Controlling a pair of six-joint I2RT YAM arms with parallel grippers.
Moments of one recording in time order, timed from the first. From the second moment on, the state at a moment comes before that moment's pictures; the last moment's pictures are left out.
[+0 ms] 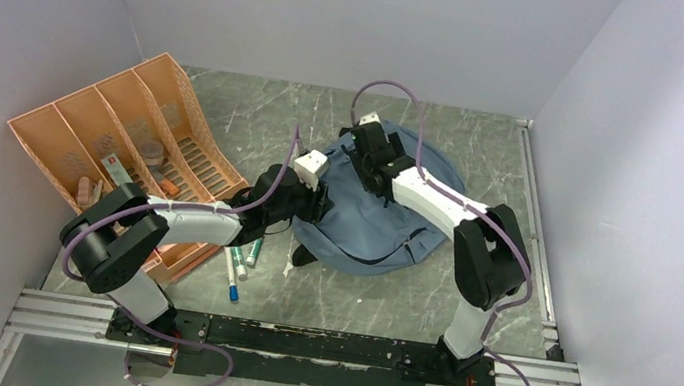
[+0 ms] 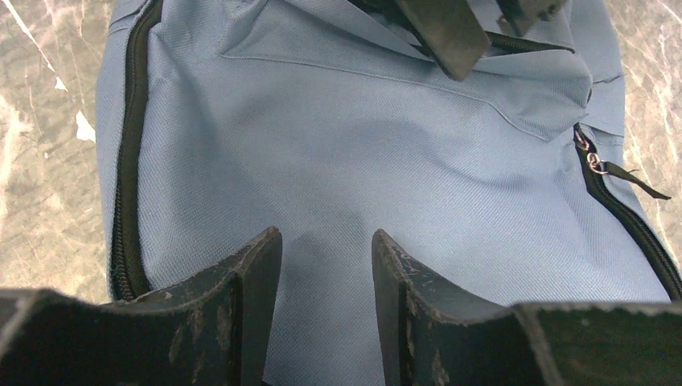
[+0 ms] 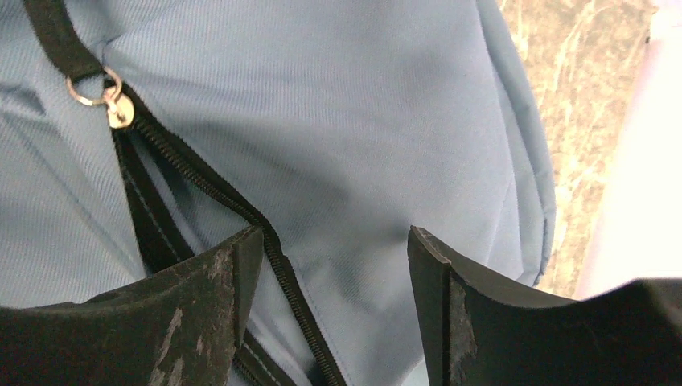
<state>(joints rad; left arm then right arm) -0.76 1.56 0.68 0.51 -0.02 -0.24 0.61 1.80 1.28 -0.34 0.54 -0.11</state>
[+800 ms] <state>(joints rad) -0.76 1.55 0.66 0.51 -0.02 -0.24 0.62 1.89 1.37 -0.29 0.72 -0.16</state>
